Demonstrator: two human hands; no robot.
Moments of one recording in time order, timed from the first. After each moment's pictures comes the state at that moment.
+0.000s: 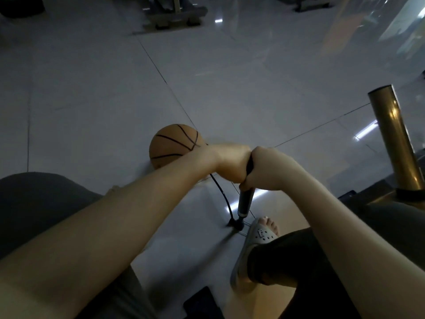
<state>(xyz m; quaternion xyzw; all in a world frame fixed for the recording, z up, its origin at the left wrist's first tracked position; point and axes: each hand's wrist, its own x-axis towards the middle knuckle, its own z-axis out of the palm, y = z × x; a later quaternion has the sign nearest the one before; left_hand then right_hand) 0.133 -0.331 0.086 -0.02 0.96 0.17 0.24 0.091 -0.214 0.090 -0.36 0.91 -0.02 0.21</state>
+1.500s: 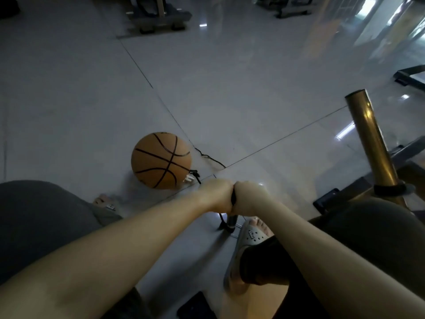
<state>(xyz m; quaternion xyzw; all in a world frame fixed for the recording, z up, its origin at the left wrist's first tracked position) 0.160 -0.307 0.001 -0.06 0.97 0.14 0.20 0.109 -0.209 0.015 -0.34 0.90 0.08 0.26</state>
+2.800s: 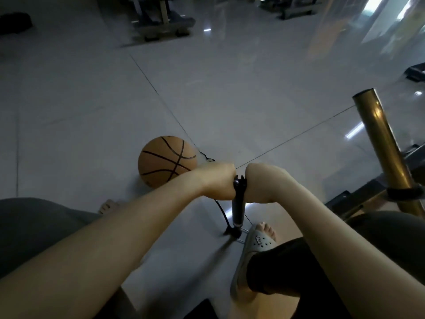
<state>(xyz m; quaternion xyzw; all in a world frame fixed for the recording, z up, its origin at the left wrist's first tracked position) 0.151 -0.330 0.068 -0.06 0.96 0.16 0.21 0.088 -0.208 0.081 -0.36 0.90 0.06 0.22</state>
